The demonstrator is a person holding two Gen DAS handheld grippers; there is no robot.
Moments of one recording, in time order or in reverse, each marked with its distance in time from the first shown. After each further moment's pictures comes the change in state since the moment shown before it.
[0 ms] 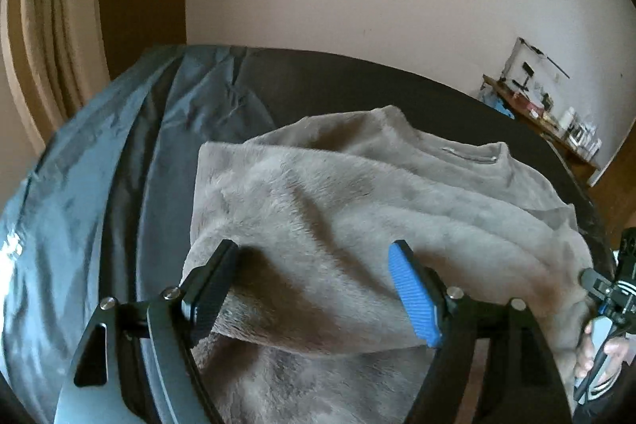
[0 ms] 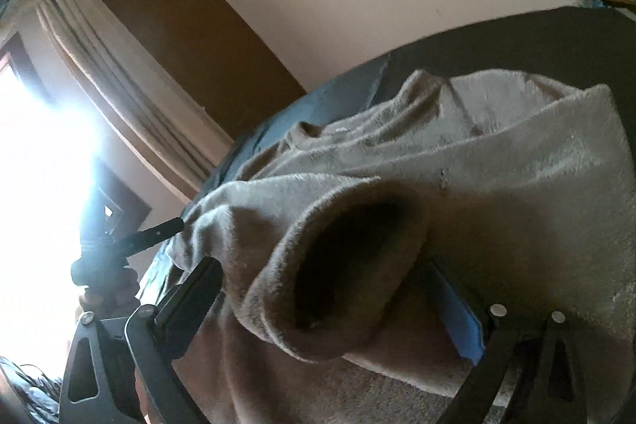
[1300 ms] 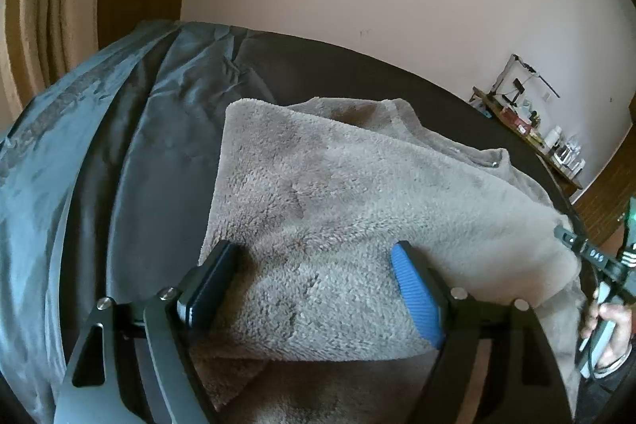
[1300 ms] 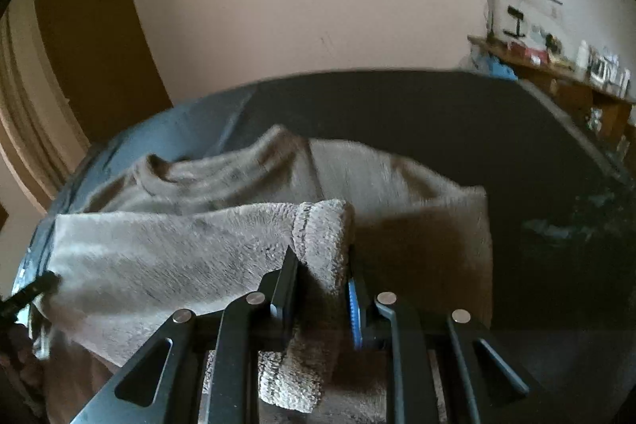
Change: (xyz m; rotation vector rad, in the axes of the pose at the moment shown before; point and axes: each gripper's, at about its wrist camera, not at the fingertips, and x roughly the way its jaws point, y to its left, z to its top) left arm 0.021 0.019 -0.009 -0.066 0.008 -0.086; right arm 0.009 -0.019 0.050 -0.069 -0.031 -0.621
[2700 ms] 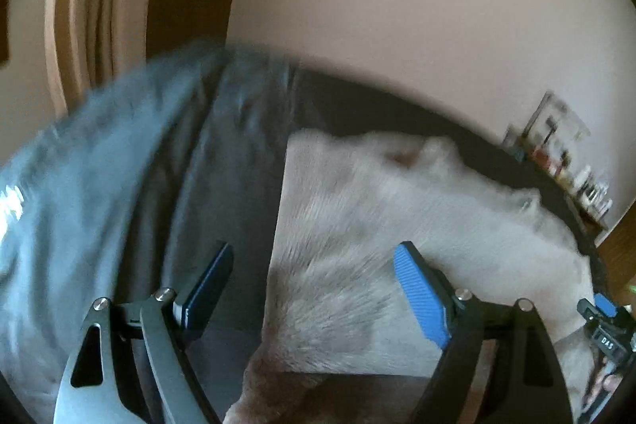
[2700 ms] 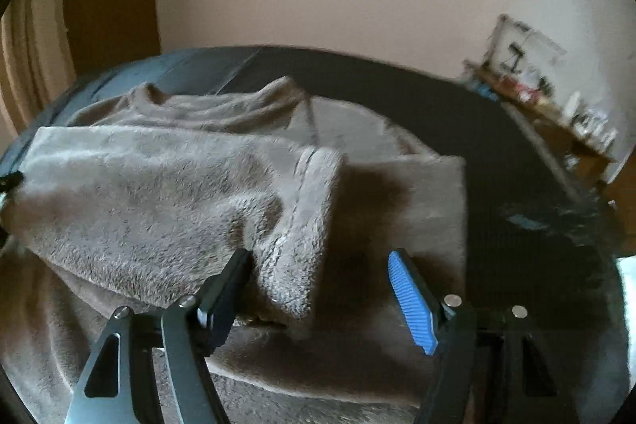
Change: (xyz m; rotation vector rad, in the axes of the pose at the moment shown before) left arm -0.029 0.012 0.001 -0.036 -0.220 0.090; right arm -0.043 0.033 -0.032 -0.219 -0.030 -0.178
